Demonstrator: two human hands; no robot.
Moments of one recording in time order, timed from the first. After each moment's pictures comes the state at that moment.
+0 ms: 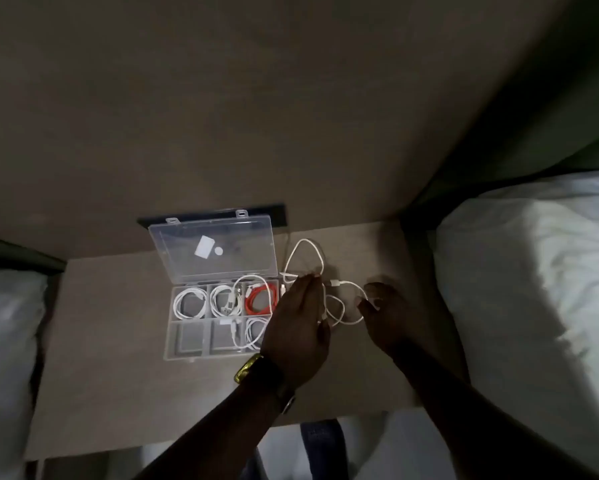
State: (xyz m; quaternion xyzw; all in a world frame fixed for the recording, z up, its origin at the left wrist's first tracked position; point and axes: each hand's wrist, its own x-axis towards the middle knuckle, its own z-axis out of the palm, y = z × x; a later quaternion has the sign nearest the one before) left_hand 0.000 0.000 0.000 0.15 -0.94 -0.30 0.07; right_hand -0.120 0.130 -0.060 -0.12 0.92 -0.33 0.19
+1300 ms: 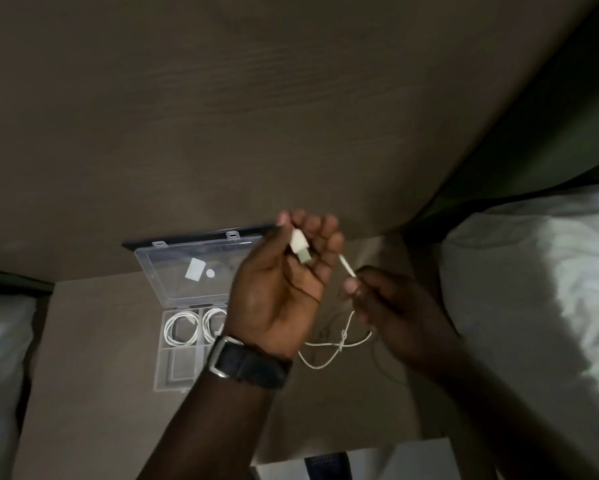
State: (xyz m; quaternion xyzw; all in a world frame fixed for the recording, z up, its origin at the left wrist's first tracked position) left_hand -0.084 -0.041 0.130 0.19 -0.14 -0.96 0.12; right_hand -0.151 0.108 0.083 -0.34 0.79 -0.47 0.23
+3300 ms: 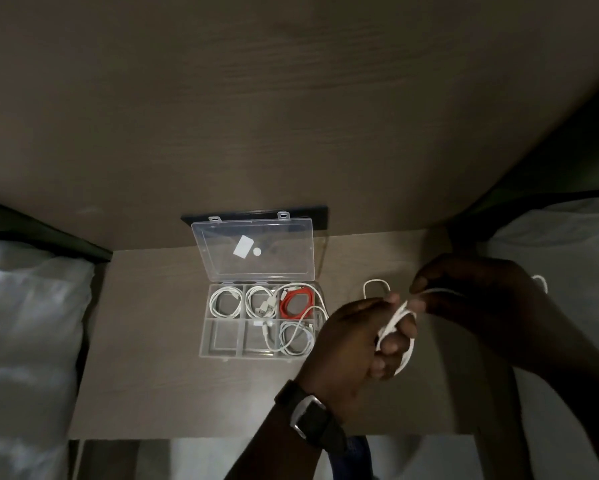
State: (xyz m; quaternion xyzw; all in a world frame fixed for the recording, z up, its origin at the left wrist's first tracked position) left_hand -0.020 0.005 0.112 0.32 -0.37 -0.87 -0.08; right_hand -0.157 0.127 0.129 -0.43 0.75 -0.43 0.25
